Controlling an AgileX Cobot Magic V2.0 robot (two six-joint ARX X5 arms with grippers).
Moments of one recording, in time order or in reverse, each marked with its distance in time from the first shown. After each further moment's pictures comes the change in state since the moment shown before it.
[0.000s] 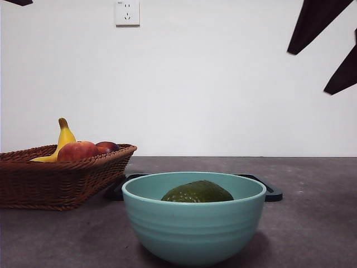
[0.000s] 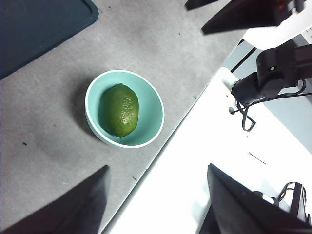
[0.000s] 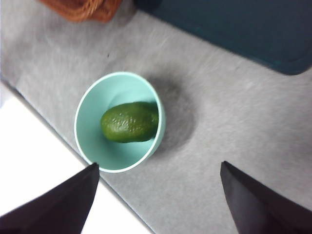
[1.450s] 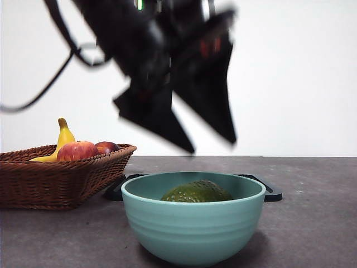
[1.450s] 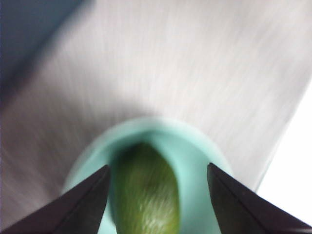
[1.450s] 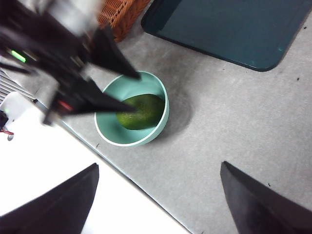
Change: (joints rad) left arm -0.496 0.599 0.011 0.607 -0.509 -0.199; right arm -0.085 -0.380 -0.002 -0.210 0.001 0.000
